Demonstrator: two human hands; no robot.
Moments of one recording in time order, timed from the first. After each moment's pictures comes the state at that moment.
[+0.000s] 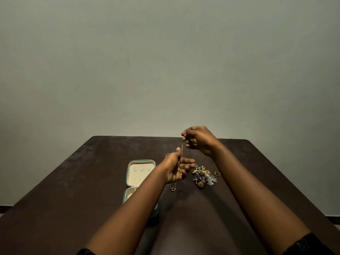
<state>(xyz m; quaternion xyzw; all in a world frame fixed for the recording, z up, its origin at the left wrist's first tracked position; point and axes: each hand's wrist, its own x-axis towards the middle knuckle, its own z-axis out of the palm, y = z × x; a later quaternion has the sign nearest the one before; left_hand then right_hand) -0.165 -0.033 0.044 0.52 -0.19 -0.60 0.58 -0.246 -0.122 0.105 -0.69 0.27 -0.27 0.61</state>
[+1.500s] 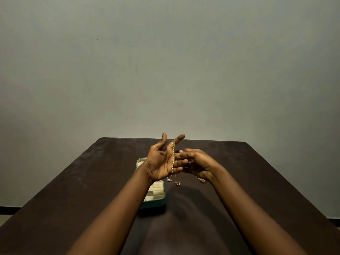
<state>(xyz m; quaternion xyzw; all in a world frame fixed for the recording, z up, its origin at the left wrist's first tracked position) -0.147 0.049 0.061 0.22 -0.38 -0.68 0.59 -0.276 -0.037 0.070 -0.60 0.23 -0.18 0.74</state>
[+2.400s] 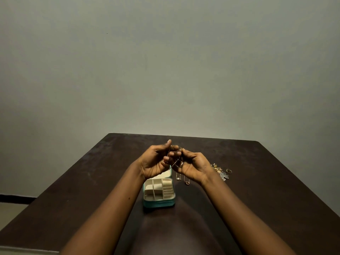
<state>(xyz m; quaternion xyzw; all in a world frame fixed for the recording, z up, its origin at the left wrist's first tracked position) -0.109 0.069 0.061 0.29 -0.35 -0.64 0.61 -0.225 -0.038 0.037 -0.36 0.13 -0.18 0.91</state>
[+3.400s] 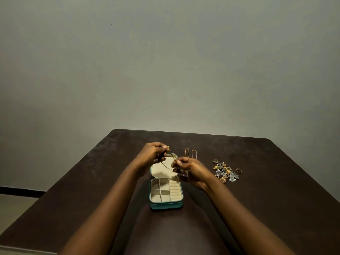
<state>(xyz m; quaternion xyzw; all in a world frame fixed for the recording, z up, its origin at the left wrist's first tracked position) -0.078 0.074 0.050 0.64 -0.37 -0.32 0.59 -0.206 -0.030 0.016 -0.61 0.24 -0.14 0.75</state>
